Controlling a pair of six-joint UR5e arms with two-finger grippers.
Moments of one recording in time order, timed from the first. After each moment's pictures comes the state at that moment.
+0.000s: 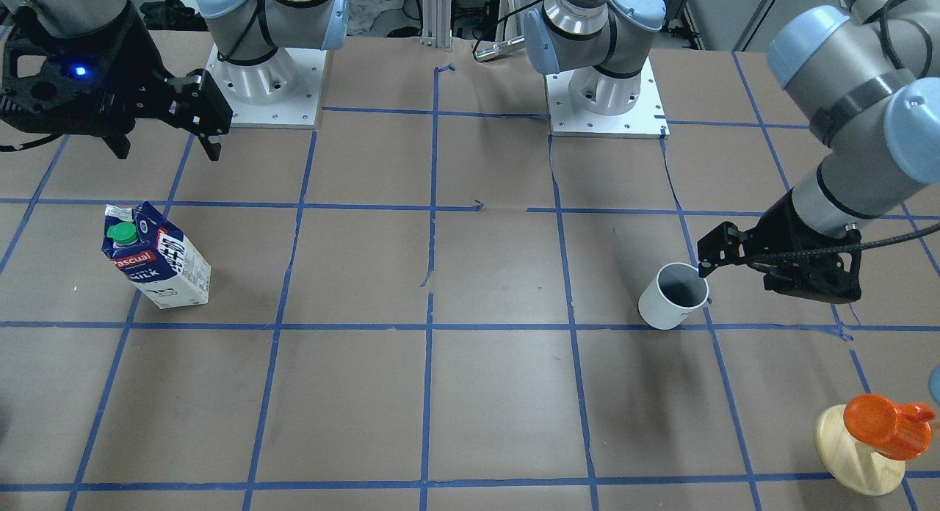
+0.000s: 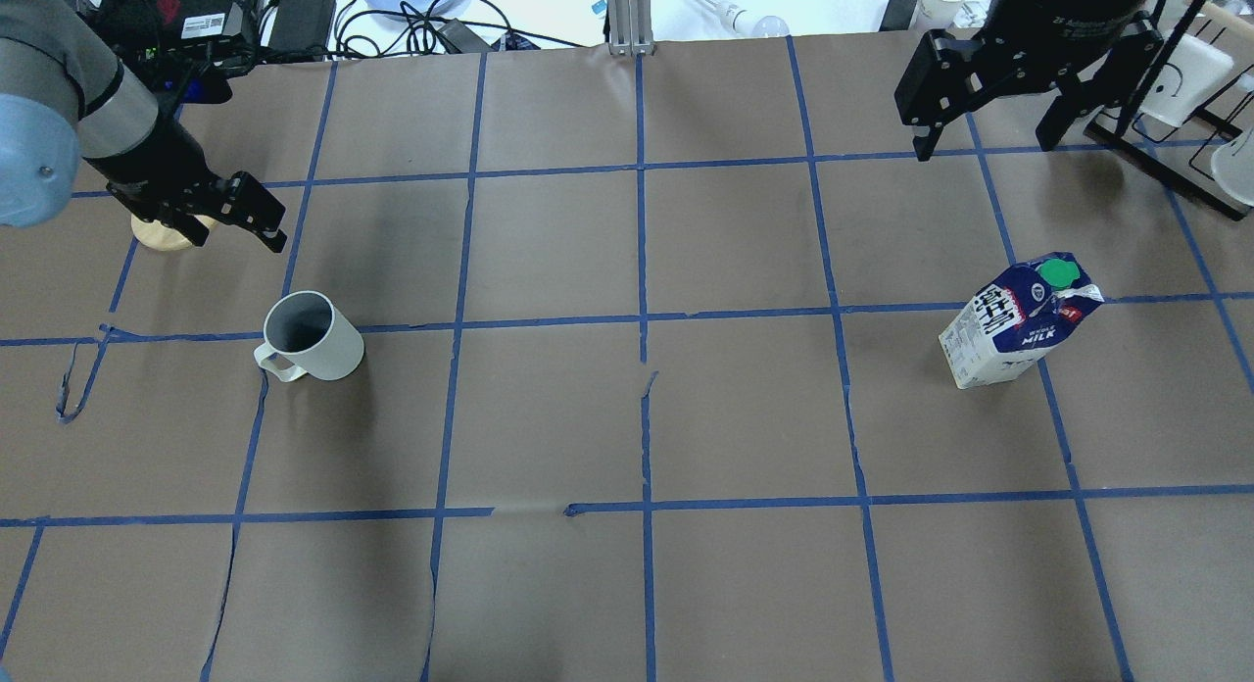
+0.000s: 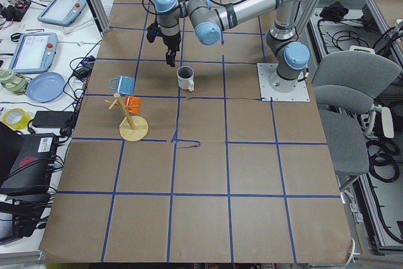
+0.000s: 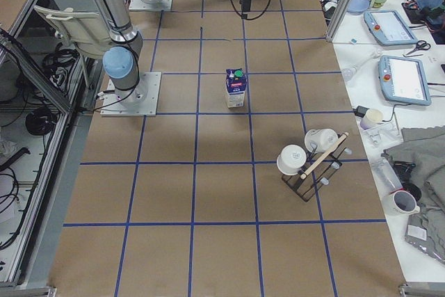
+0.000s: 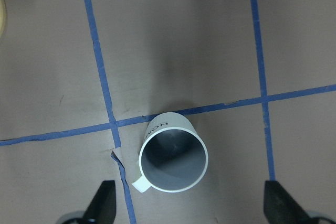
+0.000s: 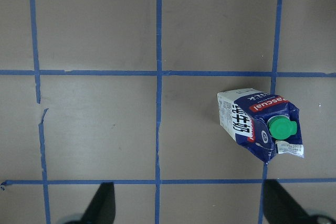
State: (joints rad) left arm -1.23 -1.77 -1.71 -1.28 1.54 0.50; right arm 1.53 -1.54 1.42 -1.44 -1.60 -0.06
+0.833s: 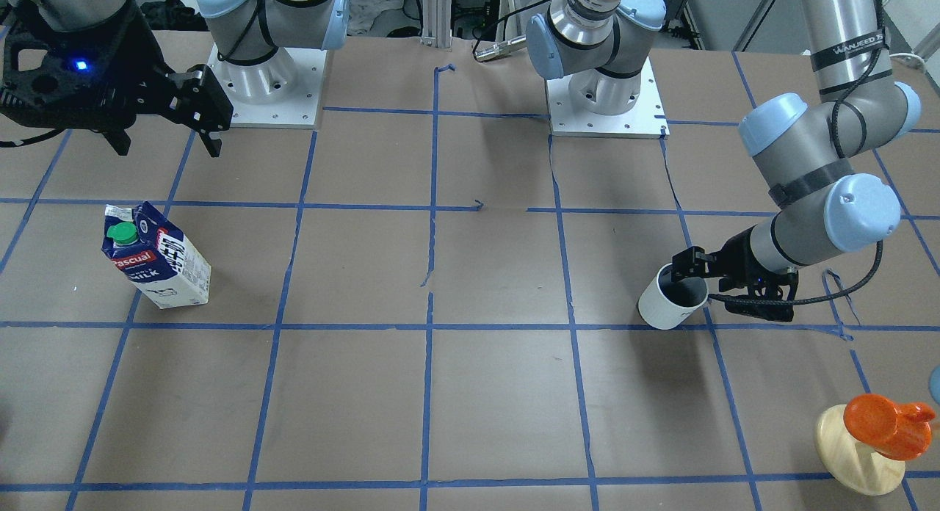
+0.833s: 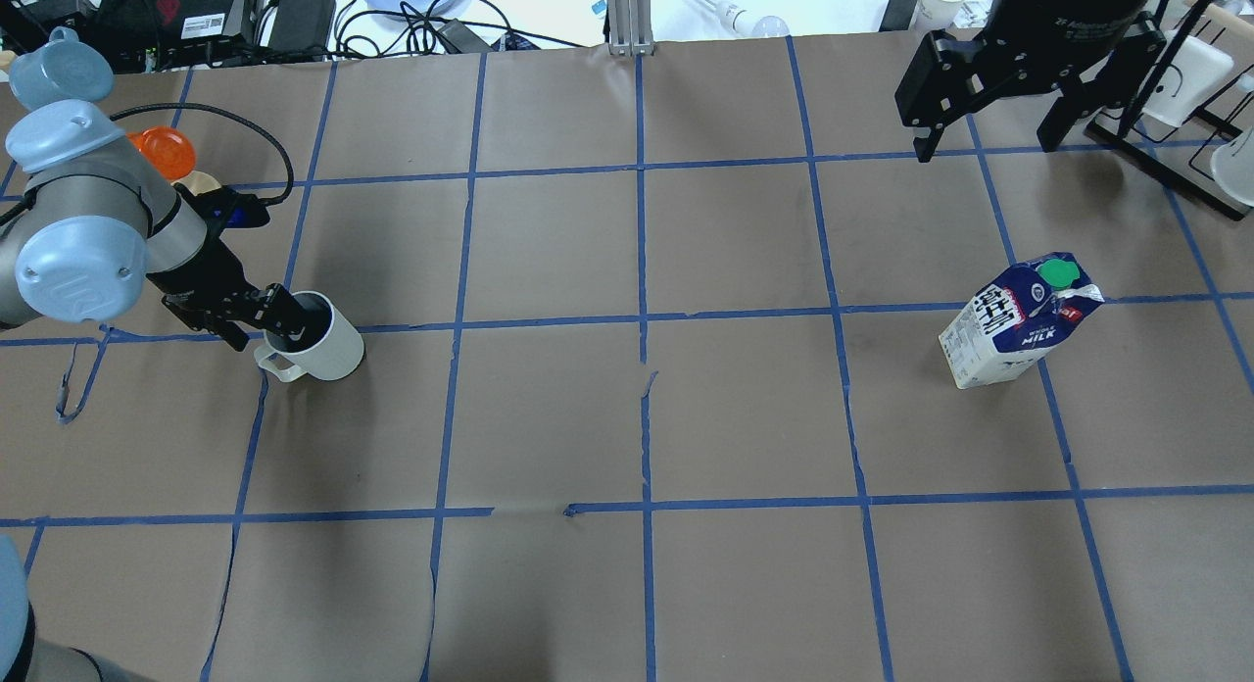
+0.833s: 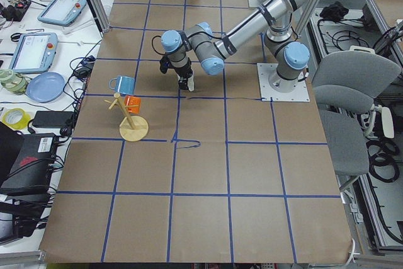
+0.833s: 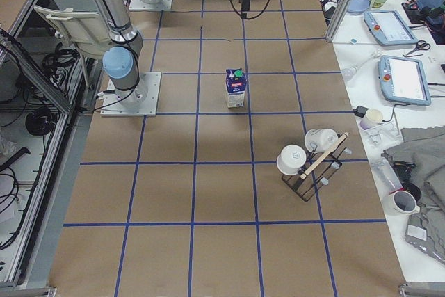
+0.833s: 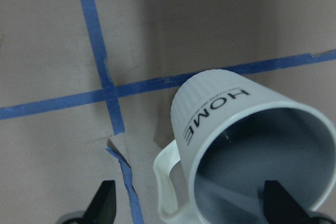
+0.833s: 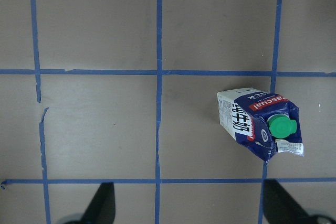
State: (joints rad) left arm -1.17 -1.87 -1.87 -1.19 1.55 0.55; right arm 1.53 -1.55 1.42 -1.44 -1.60 -0.06
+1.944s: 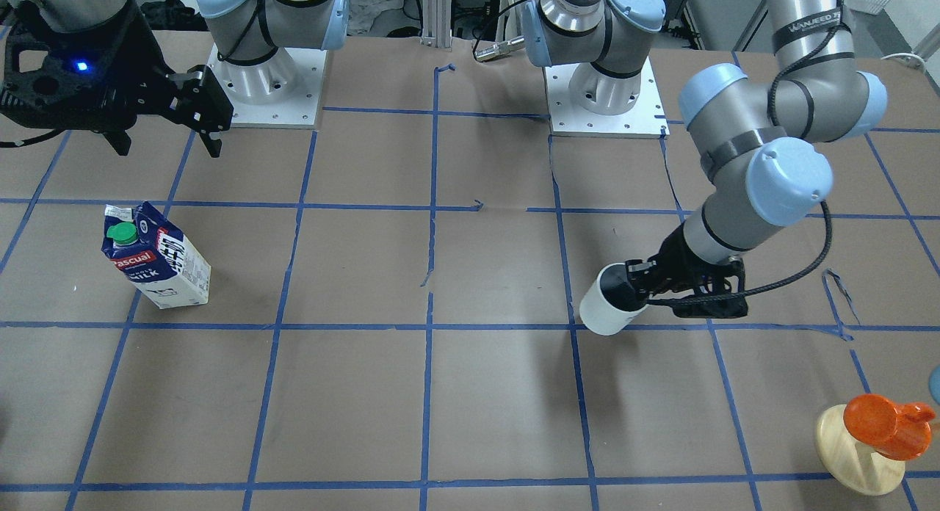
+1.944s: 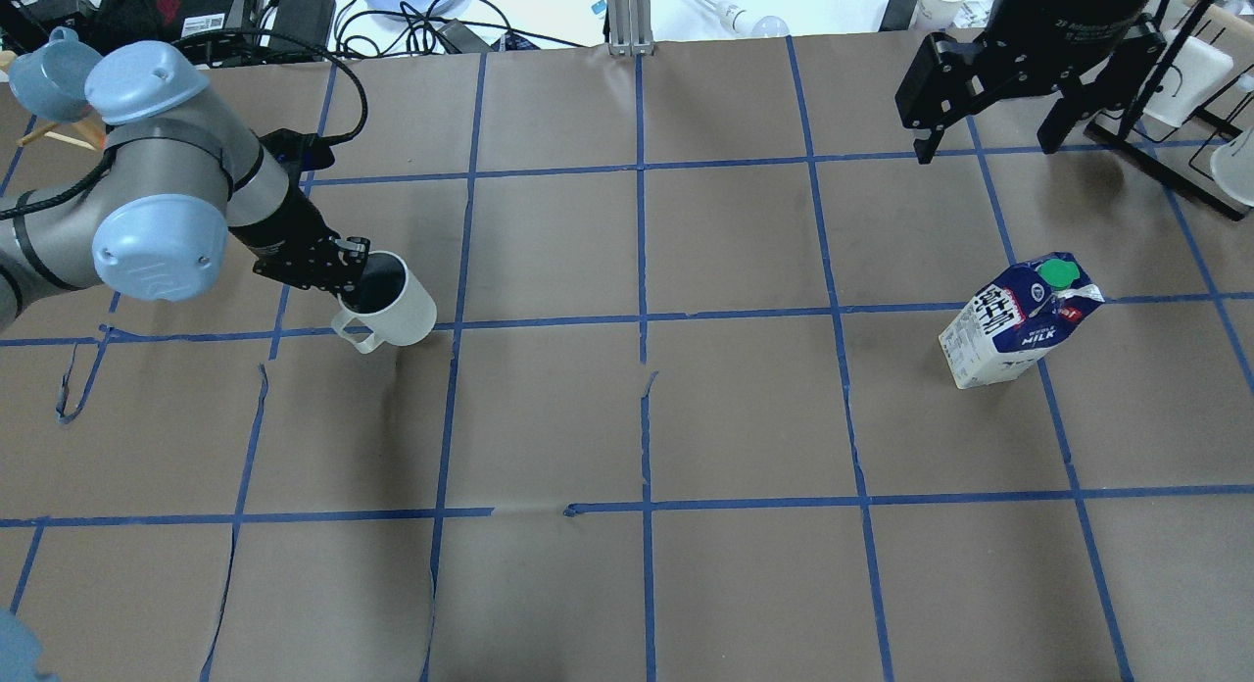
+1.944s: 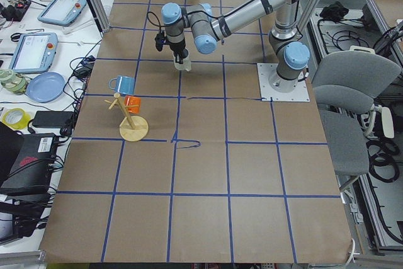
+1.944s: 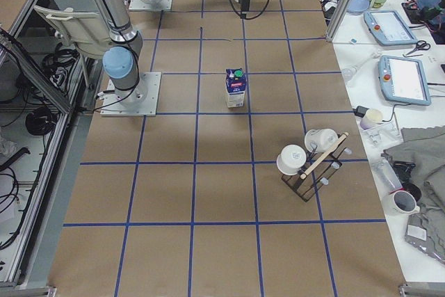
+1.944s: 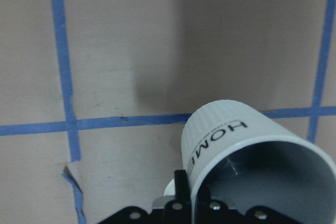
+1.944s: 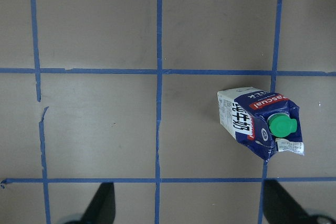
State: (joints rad) left arm -1.43 -1.80 -1.83 -1.14 1.48 0.11; right arm 1.53 -1.55 1.42 -1.44 -1.60 -0.06
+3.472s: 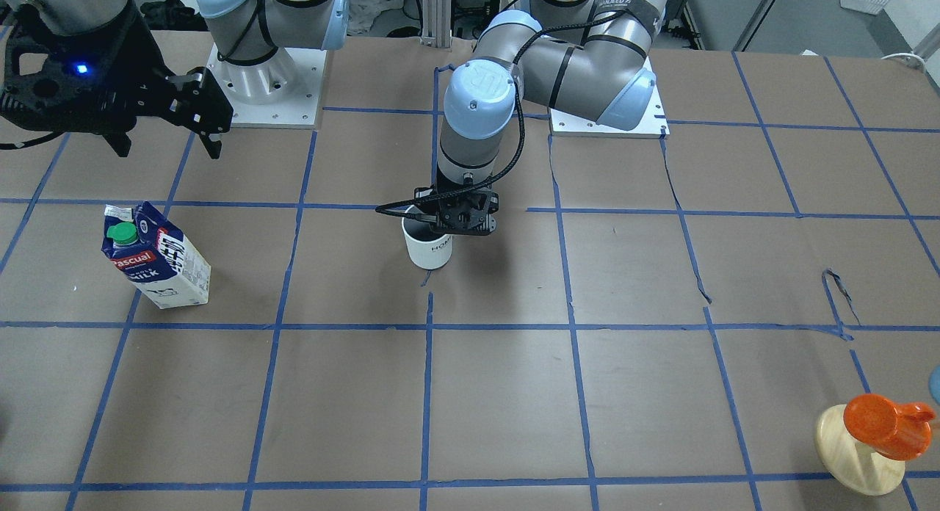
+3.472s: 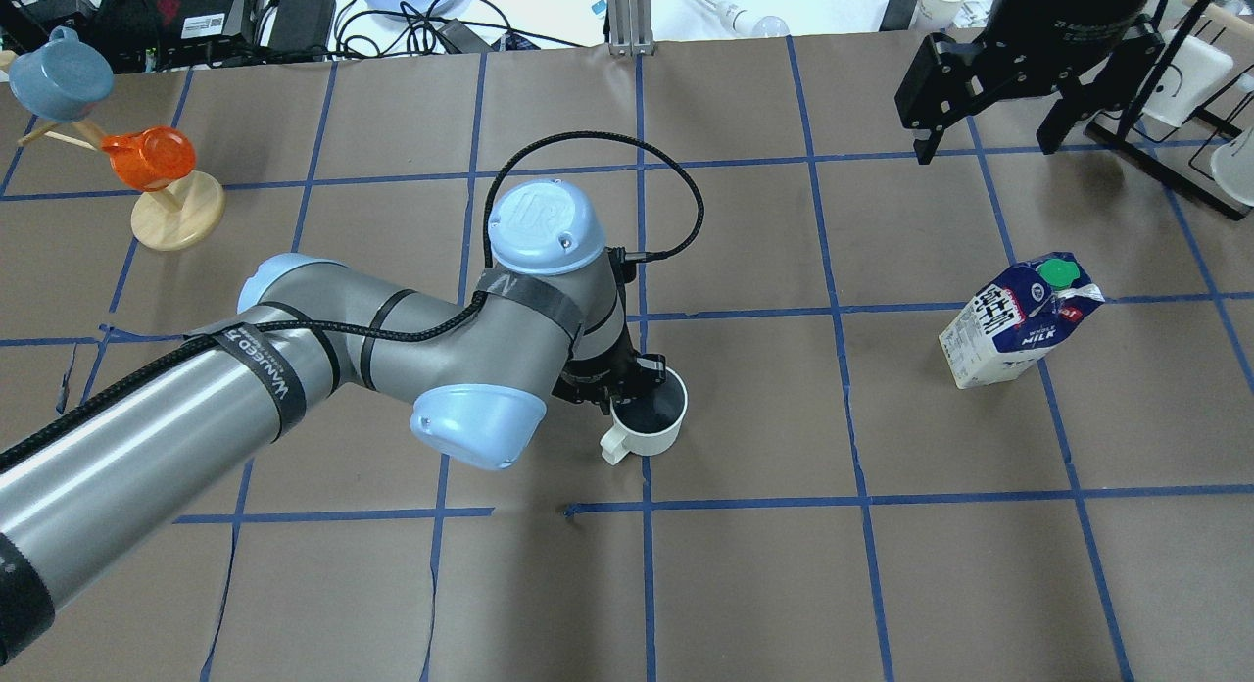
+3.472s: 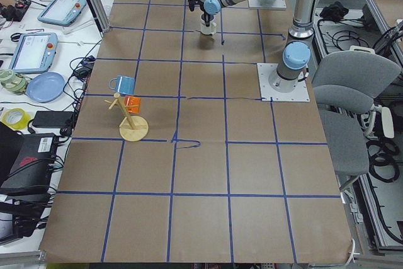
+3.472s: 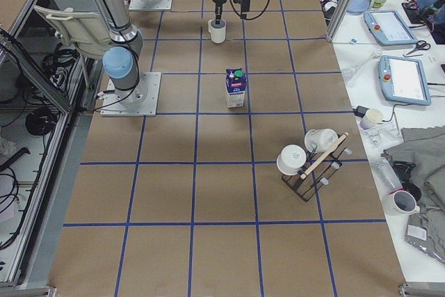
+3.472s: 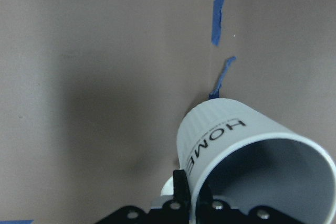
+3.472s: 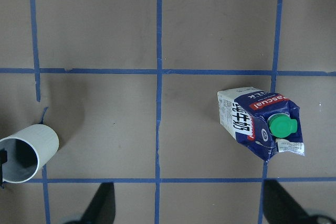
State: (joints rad) left arm -1.96 -1.80 -1.94 -0.99 1.47 -0.38; right arm 1.53 -1.55 1.42 -1.44 -1.60 -0.06
